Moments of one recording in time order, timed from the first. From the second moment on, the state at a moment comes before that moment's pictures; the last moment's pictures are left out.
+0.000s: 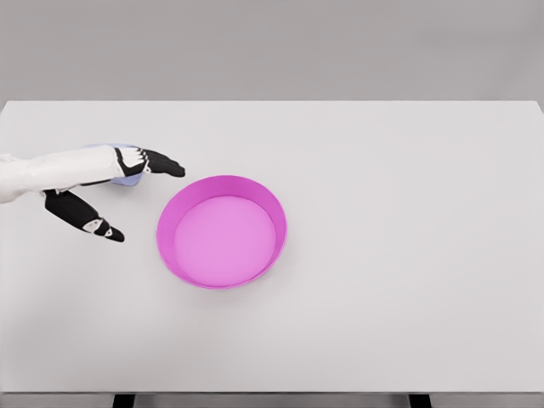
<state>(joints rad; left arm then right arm) -0.62 1.07 -0.71 -1.65 0.35 -0.61 -0.61 0.03 0.00 0.34 0.05 -0.09 -0.07 -0.11</state>
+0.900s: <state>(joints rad) -0.81 0.87 -0.79 -1.07 0.15 -0.61 -0.61 0.04 0.00 0.33 0.05 -0.09 -0.07 -0.11</state>
